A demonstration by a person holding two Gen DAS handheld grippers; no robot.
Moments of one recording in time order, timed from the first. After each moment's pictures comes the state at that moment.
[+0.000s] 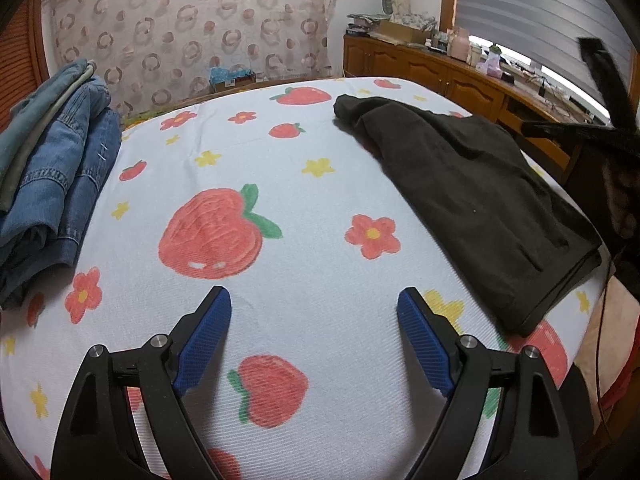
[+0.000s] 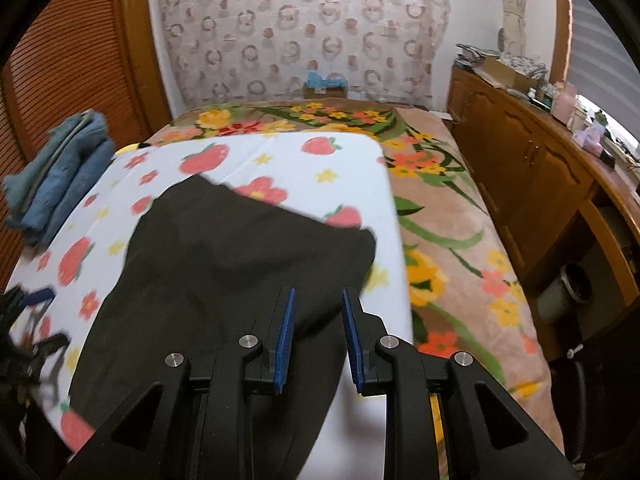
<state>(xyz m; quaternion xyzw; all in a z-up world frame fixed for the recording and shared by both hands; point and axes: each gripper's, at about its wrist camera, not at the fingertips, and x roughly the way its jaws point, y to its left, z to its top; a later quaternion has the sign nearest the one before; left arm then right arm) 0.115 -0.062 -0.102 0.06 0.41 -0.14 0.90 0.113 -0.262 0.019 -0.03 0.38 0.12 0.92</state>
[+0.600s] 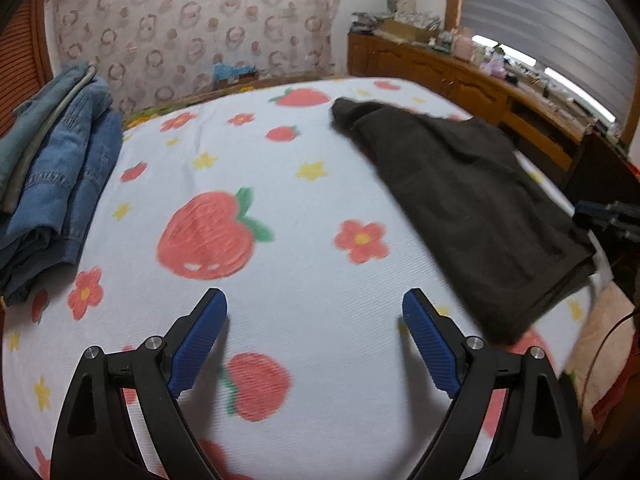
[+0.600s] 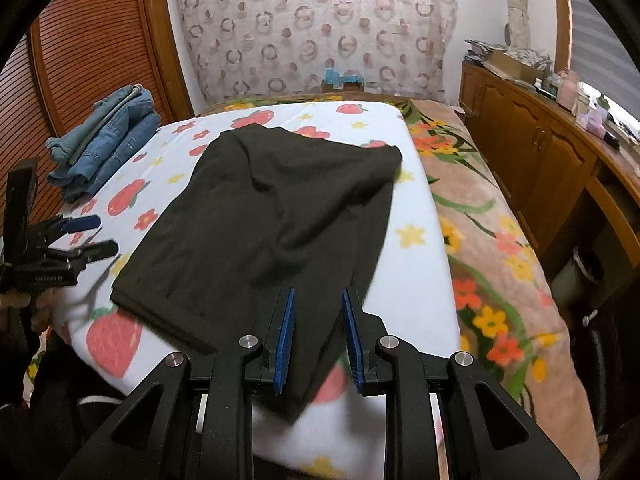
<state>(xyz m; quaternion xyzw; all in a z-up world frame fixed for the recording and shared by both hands) 0.110 -0.073 -0.092 0.05 0.41 -0.14 0.90 0.007 -0.285 0.007 -0.01 0.38 0.14 0.91</state>
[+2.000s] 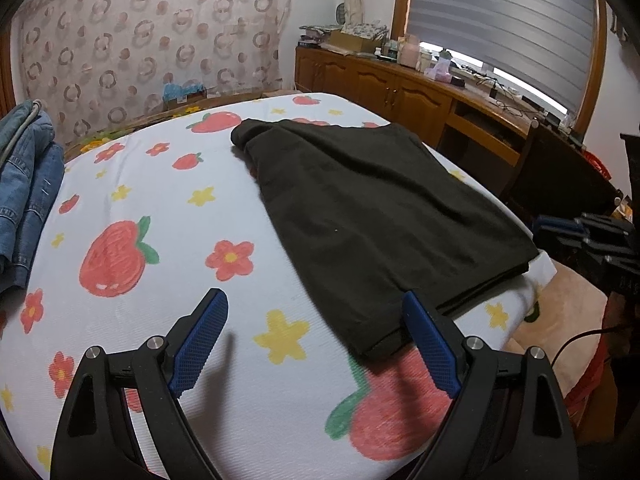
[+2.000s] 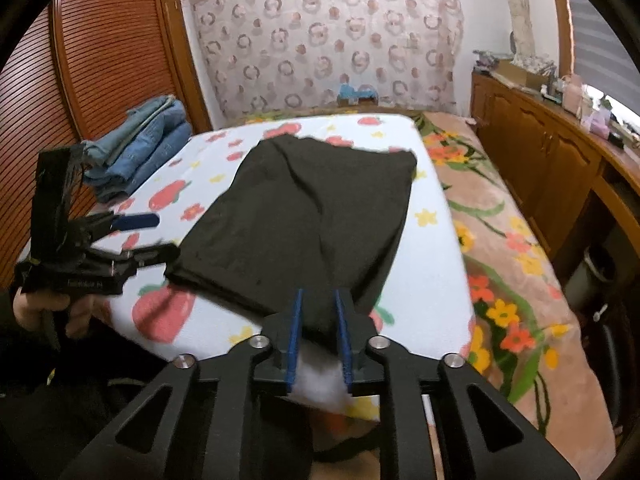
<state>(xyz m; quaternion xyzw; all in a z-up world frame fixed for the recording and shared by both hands) 0.084 -0.129 -0.080 0.05 0.39 -0.22 0.89 -0.034 -0.267 0.018 0.01 0.35 0.16 0.92</state>
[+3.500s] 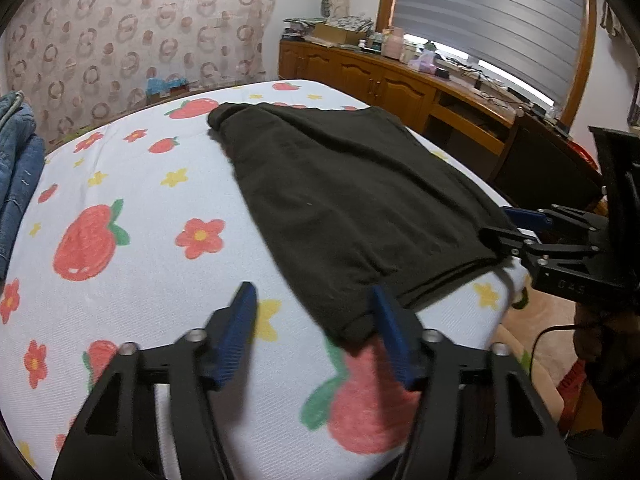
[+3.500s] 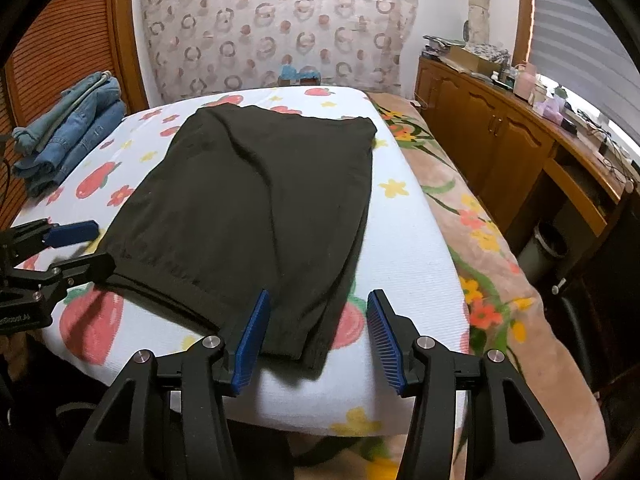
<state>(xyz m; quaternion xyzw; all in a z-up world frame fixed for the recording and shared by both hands) 0.075 -0.139 -0.089 0.05 0.40 -0.25 0.88 -0.011 -0.250 -0.011 -0.03 0.39 0.05 0.92</state>
